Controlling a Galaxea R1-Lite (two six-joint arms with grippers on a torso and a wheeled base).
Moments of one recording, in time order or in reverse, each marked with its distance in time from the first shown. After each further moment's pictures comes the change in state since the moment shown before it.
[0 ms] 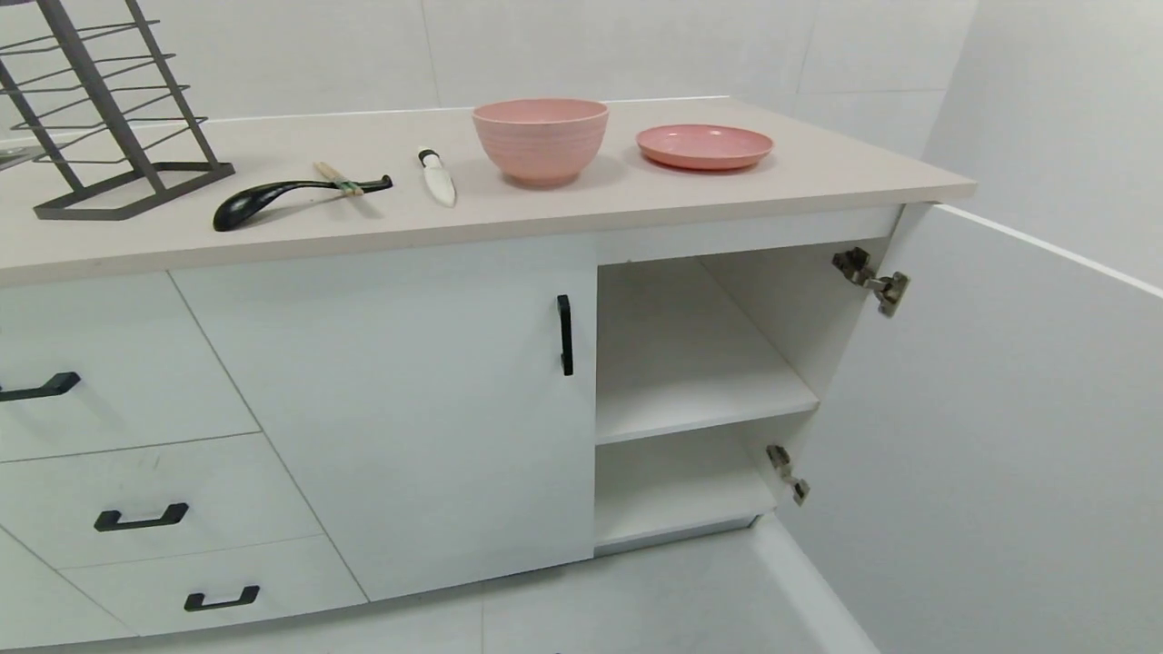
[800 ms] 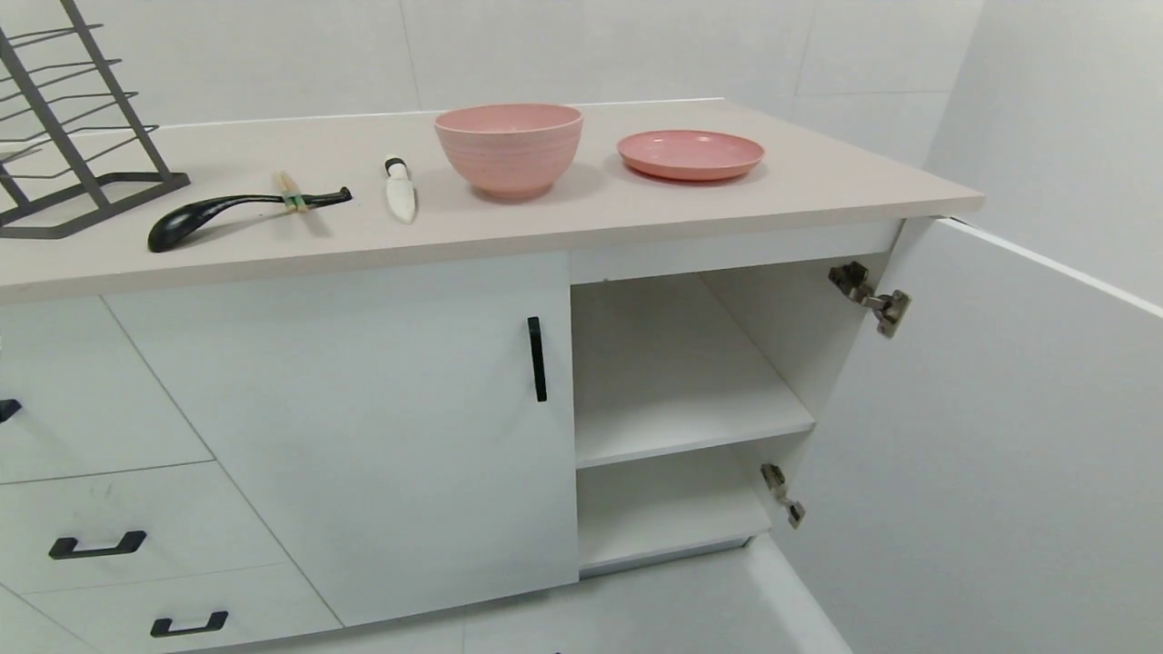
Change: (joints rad) left arm 0.000 0.001 0.000 0.000 0.000 0.000; right arm 0.001 0.000 0.000 0.001 0.000 0.000
